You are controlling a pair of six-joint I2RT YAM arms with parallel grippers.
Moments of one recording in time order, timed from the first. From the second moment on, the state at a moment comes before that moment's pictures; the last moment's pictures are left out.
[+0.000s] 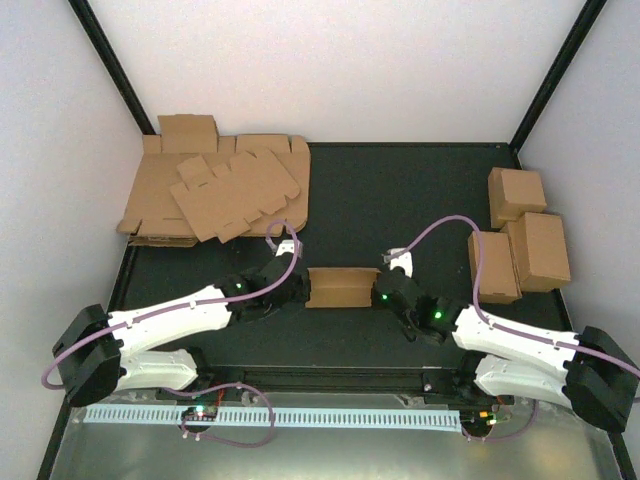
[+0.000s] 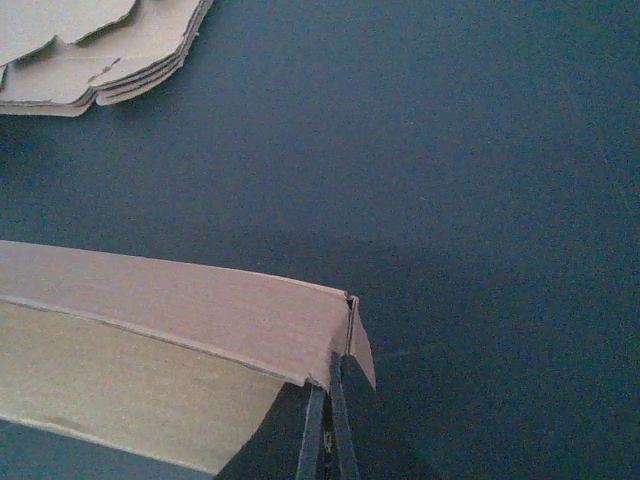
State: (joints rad) left arm -0.95 1.19 0.69 -0.33 -0.27 -0.81; right arm 0.98 1.05 0.48 -0.19 0.47 0.65
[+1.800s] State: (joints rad) left arm -0.75 0.83 0.69 -0.47 -0.06 -0.69; right arm 0.95 0.78 0.67 -0.59 0.30 0.54
